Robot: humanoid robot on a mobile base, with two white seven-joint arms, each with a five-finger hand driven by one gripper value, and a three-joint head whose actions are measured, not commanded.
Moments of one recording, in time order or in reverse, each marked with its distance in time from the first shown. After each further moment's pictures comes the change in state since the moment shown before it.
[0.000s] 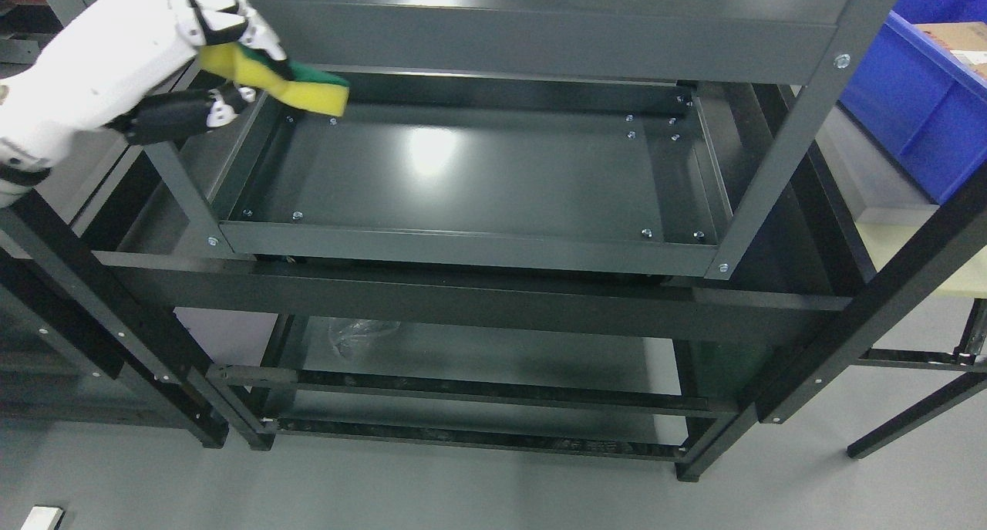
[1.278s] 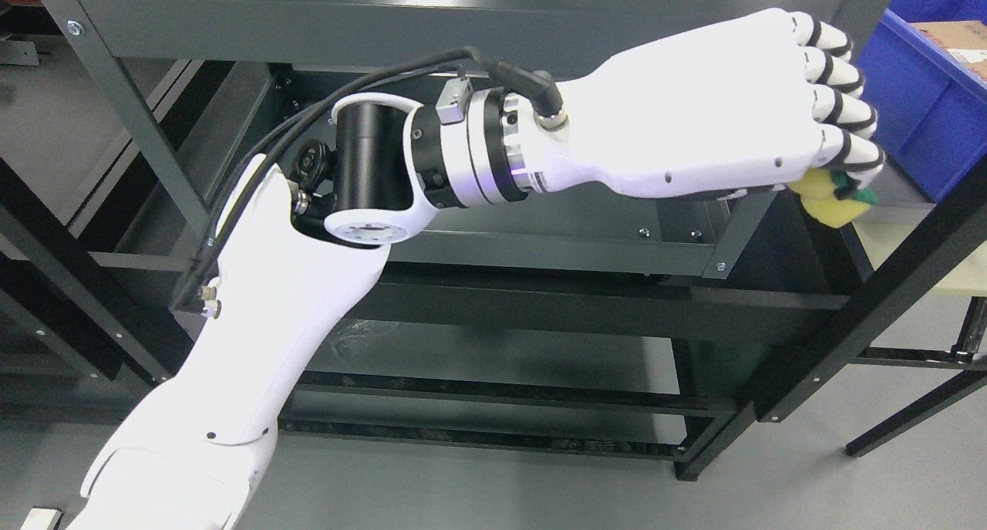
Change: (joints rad) left arm -0.390 -0.532 -0.621 -0.083 -0.479 0.018 0.198; right arm -0.001 0.000 0.000 0.000 0.000 0.000 0.004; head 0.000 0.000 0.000
